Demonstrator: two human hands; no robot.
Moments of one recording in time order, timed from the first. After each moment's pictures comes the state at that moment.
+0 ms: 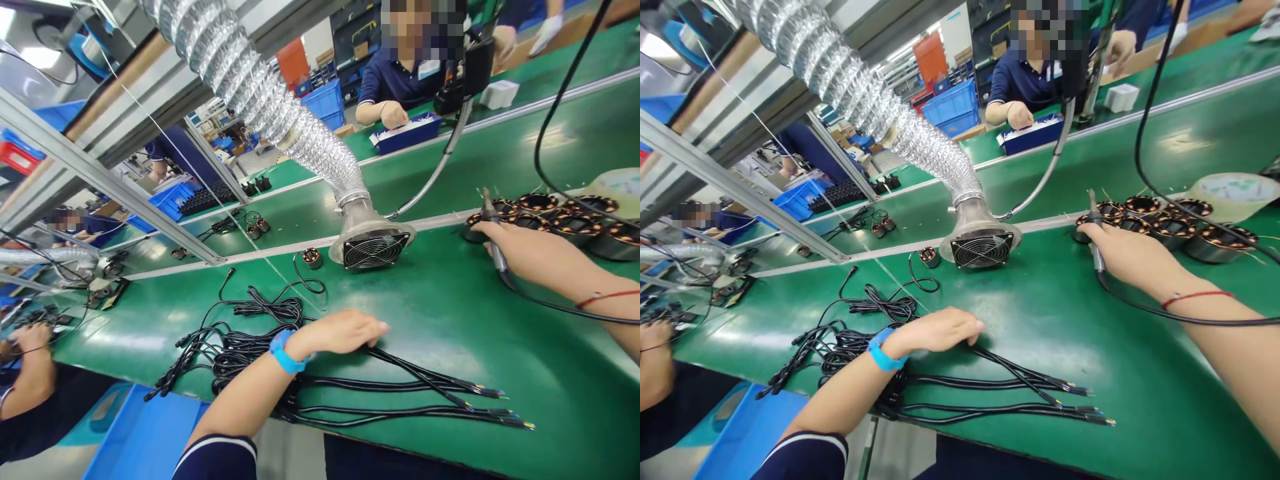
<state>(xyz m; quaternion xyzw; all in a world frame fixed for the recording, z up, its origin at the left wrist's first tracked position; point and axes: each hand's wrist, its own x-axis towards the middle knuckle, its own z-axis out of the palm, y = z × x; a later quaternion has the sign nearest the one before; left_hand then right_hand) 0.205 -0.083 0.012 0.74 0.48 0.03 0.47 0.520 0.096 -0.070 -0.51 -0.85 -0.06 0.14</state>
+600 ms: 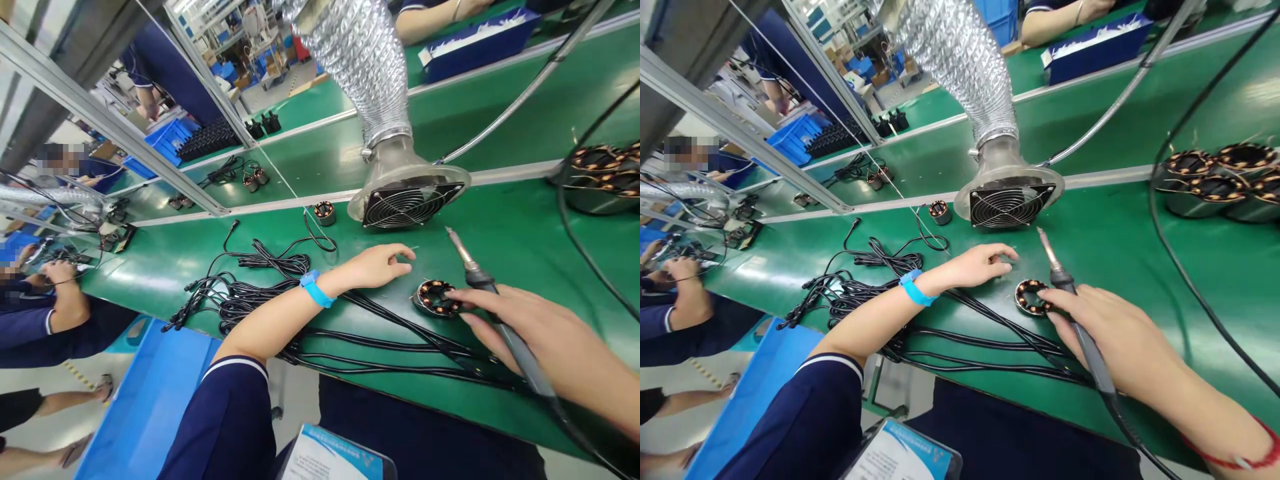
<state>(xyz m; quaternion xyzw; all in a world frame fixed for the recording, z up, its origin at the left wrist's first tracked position) 0.218 -0.042 -0.039 0.65 0.57 0.16 0.47 0.452 -0.064 -0.052 -0.23 -0.92 0.02 0.32</state>
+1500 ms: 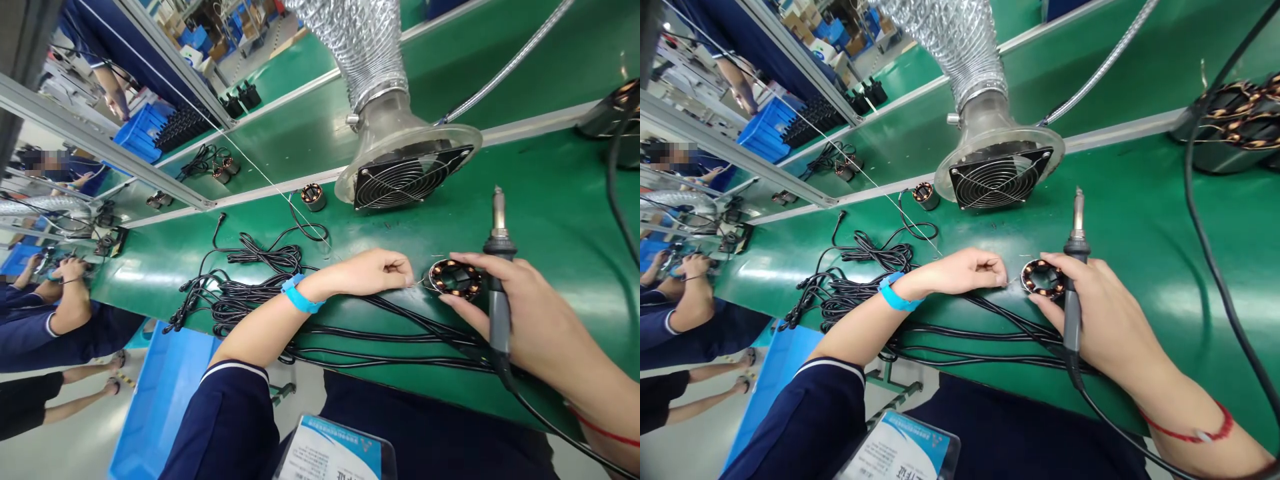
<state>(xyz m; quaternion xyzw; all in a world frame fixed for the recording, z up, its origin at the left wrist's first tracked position) 0.216 -0.058 -0.038 0.62 0.47 0.12 0.62 0.444 -0.071 -0.085 -0.44 -0.83 0.17 0.30</state>
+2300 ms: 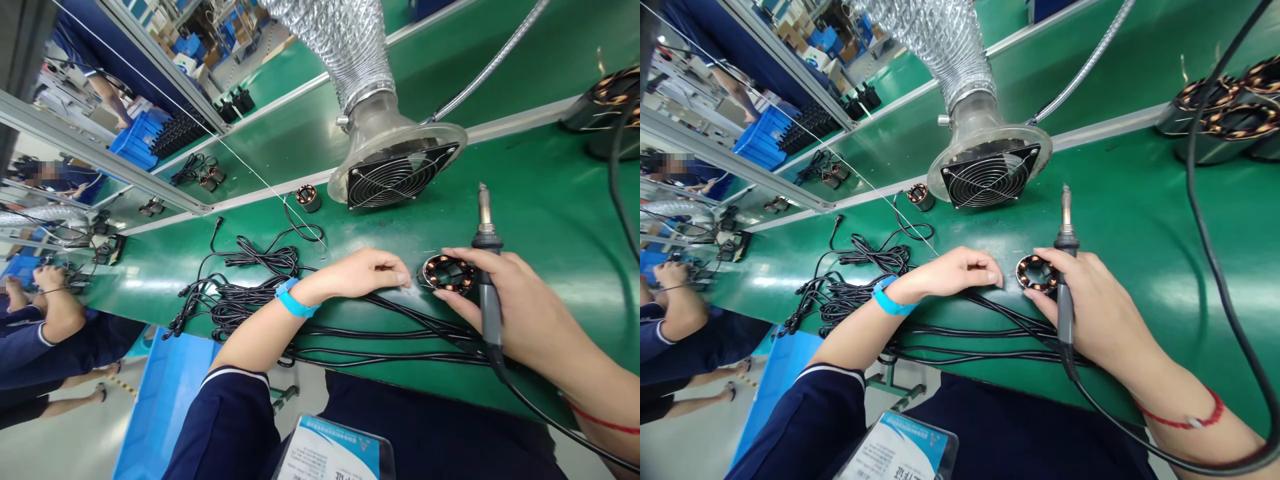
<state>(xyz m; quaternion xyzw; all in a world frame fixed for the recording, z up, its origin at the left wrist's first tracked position) 0.215 -0.066 -0.025 0.59 0.47 0.16 0.64 0.444 -0.071 -0.083 -0.41 -0.85 0.14 0.31</state>
